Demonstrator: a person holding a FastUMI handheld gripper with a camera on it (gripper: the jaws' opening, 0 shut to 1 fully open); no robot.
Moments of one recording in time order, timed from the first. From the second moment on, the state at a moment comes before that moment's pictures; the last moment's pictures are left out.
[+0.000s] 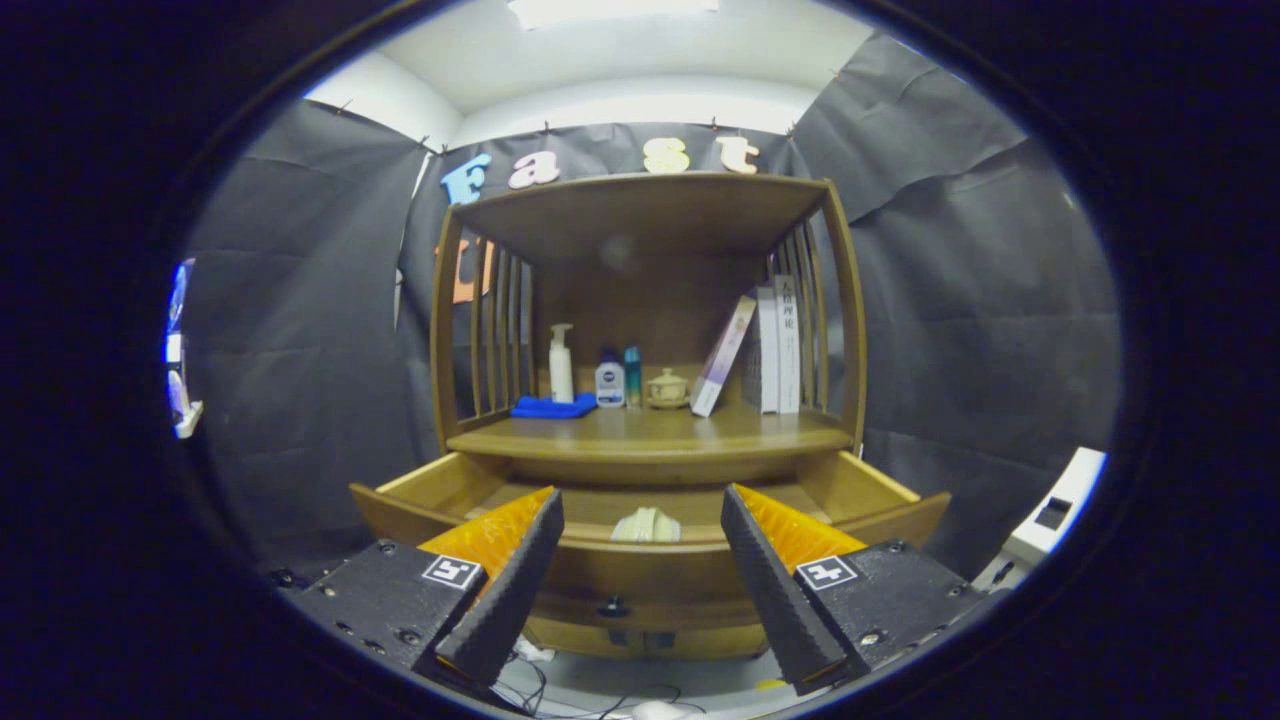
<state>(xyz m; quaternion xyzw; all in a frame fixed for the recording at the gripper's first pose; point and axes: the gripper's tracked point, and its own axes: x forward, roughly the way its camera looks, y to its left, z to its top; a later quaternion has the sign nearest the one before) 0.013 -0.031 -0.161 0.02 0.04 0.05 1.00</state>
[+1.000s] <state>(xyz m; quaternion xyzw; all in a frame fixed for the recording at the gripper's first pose) 0.175 0.007 -0.167 -0.05 0.23 0.12 0.97</state>
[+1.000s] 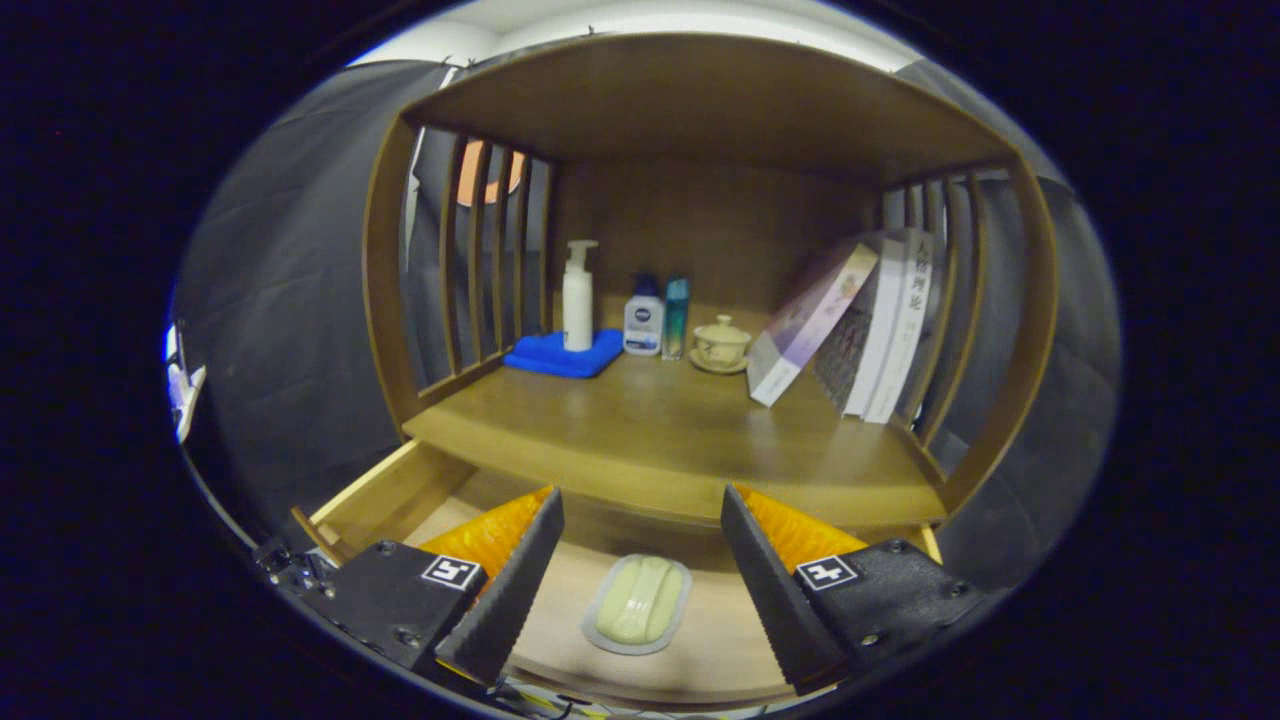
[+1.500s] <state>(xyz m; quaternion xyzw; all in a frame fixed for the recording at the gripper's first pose) 0.191 -0.009 -0.263 -0.03 0.43 0.09 0.90</state>
